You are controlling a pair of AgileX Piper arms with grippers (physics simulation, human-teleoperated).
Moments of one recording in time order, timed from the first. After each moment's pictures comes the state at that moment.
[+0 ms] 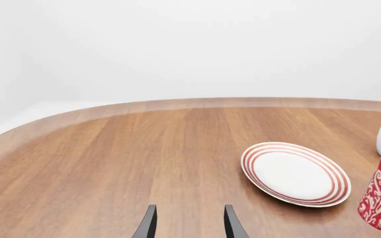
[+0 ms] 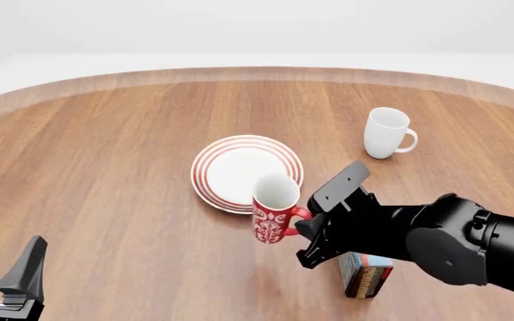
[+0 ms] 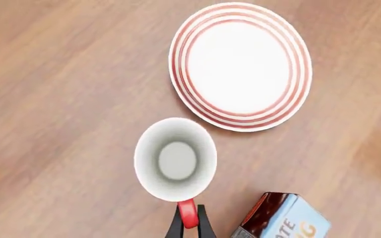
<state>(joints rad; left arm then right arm) 0.00 0.01 0.00 0.00 0.00 0.70 1.28 -0.70 0.26 -0.04</state>
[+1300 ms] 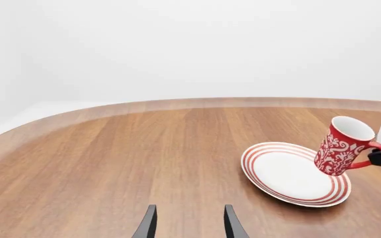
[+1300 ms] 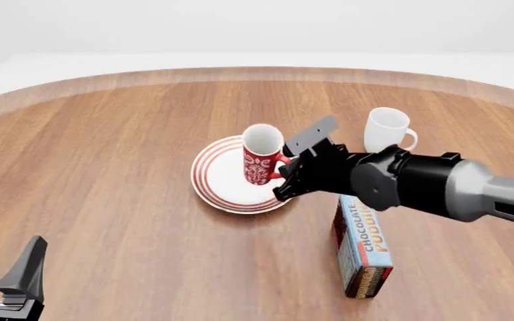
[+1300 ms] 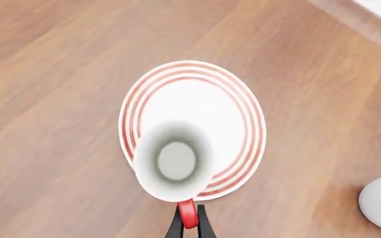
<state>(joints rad) 0.00 0.01 0.00 0.00 0.00 0.57 1.61 -0.98 0.09 -0.15</state>
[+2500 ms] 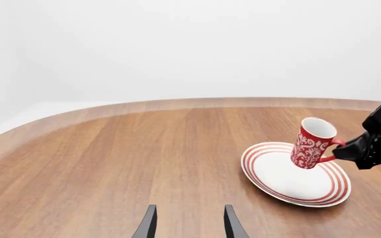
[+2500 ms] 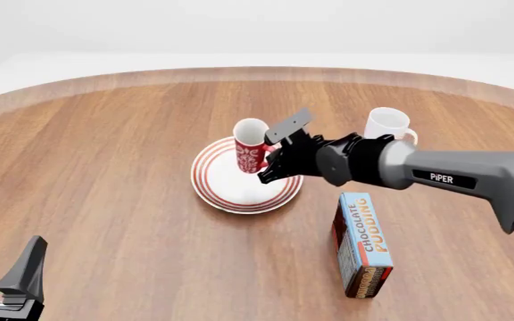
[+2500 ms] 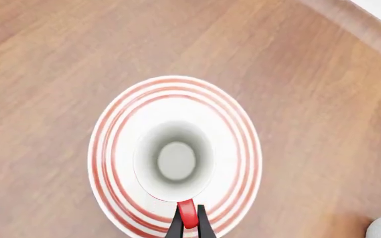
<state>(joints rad) 0.00 0.01 0.00 0.00 0.00 0.53 1.88 -1.23 0.08 -0.18</state>
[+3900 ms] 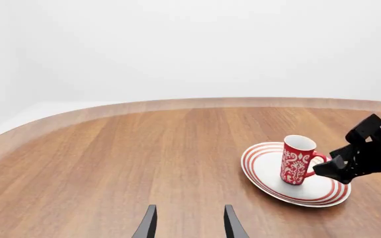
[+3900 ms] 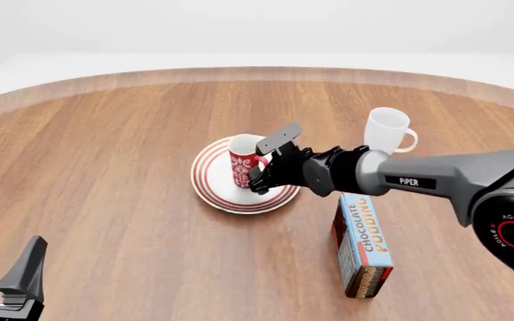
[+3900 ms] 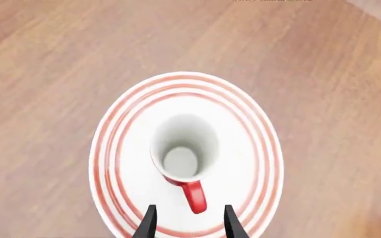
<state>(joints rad) 0.00 0.01 0.00 0.00 0.00 0.55 1.99 -1.25 0.01 -0.12</state>
